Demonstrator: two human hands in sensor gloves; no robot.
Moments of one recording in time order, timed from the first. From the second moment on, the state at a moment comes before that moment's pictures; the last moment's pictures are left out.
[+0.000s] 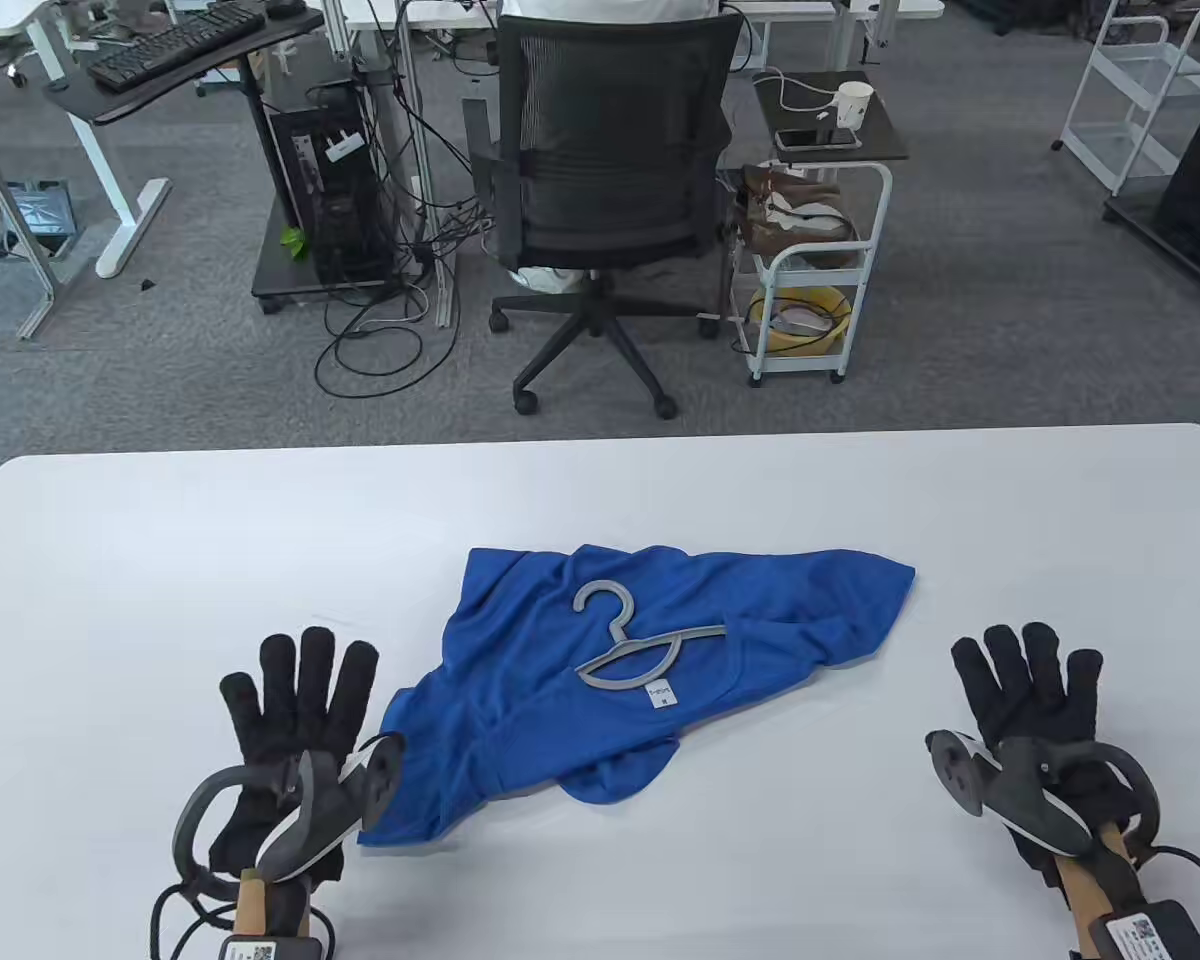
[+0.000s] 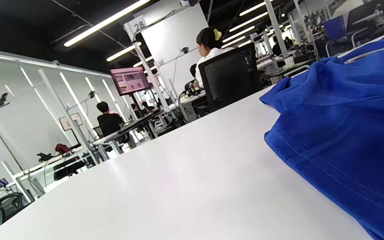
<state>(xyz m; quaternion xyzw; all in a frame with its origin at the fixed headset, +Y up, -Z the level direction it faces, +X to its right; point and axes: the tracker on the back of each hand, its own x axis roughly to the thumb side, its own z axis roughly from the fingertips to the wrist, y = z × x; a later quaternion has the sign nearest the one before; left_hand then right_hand) -0.263 -0.695 -0.318 0.03 0.02 -0.21 0.98 0.289 -0.719 -0.331 0.00 0.06 -0.98 0.21</state>
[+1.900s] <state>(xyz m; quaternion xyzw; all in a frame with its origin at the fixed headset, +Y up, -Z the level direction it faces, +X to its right) -0.266 -0.697 -0.317 0.00 0.03 -0.23 0.97 0.025 -0.759 -0.489 -0.01 -0.17 -0.98 0.14</state>
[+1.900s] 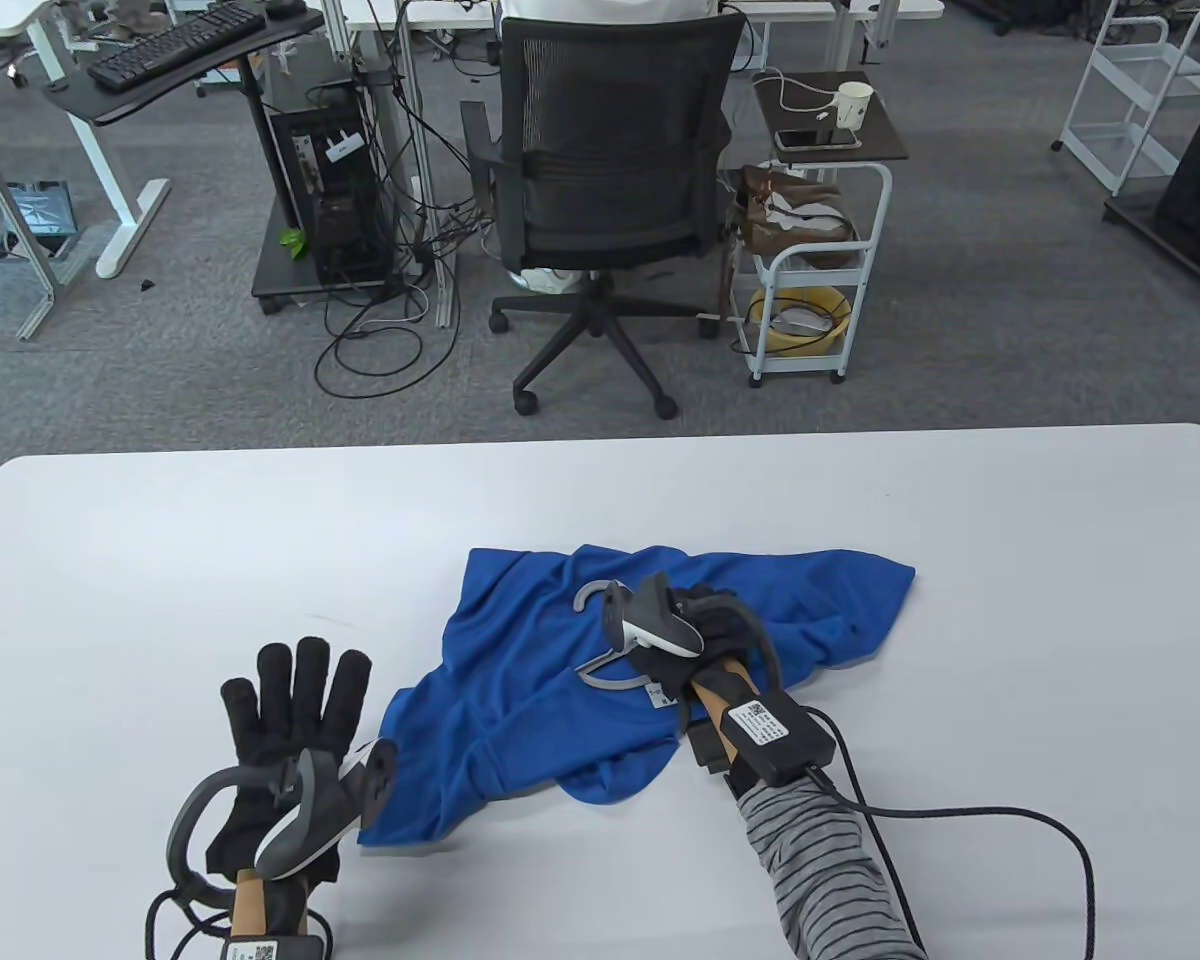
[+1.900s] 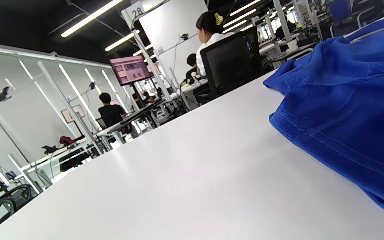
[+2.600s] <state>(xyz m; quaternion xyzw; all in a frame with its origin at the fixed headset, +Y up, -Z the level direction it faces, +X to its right) -0.265 -0.698 -0.316 0.00 0.02 -0.21 0.98 0.054 -0.727 -0.473 -0.04 -0.05 -1.00 0.06</state>
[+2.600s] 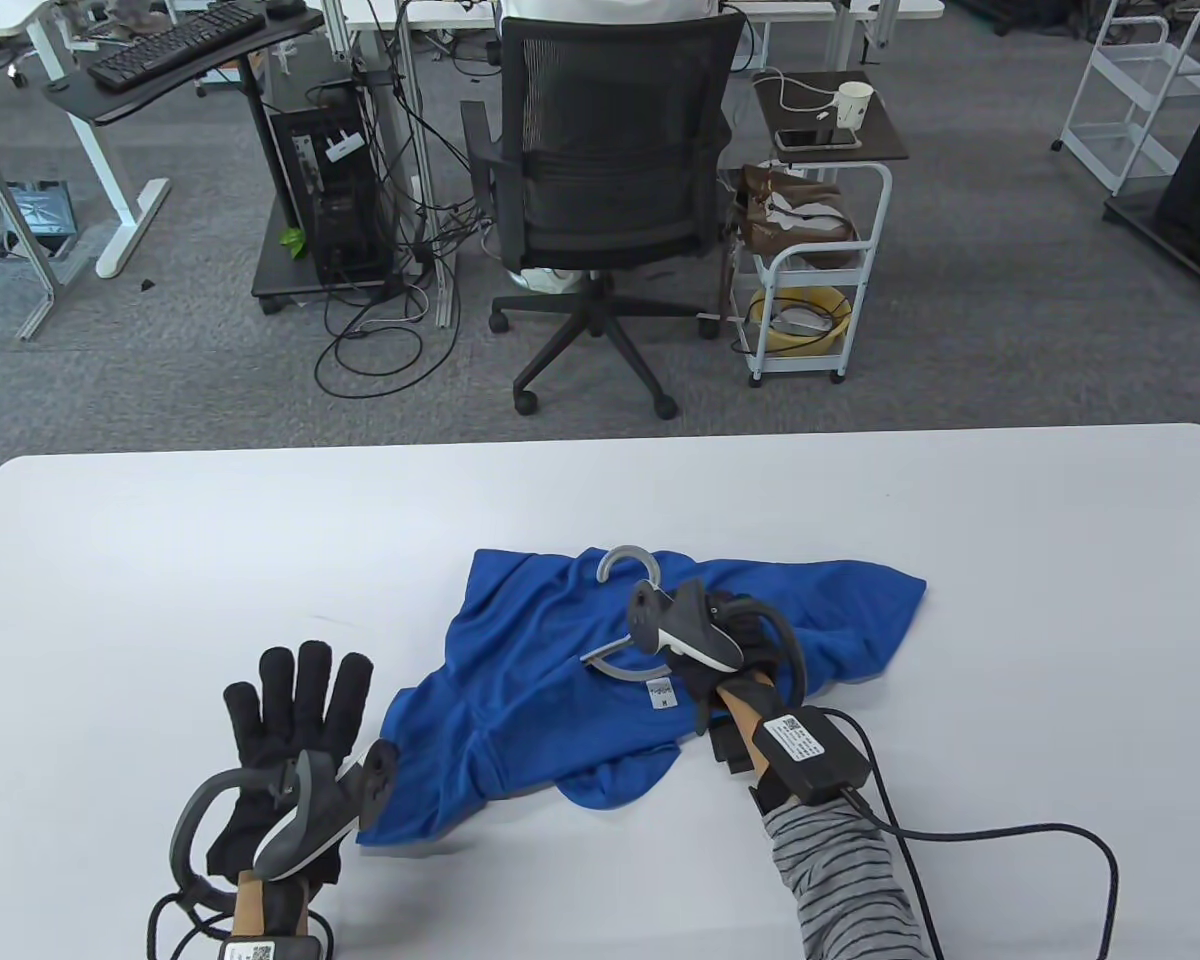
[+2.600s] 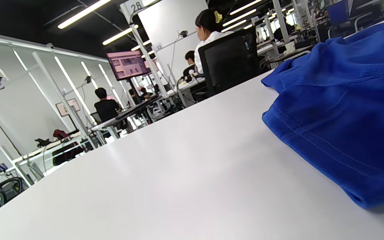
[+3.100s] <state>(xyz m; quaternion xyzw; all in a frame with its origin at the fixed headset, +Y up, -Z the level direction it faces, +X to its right) -0.216 -0.683 -0.319 0.00 -0.03 -0.20 0.98 0.104 -0.664 -0.384 -0.06 0.08 -0.99 -0.08</state>
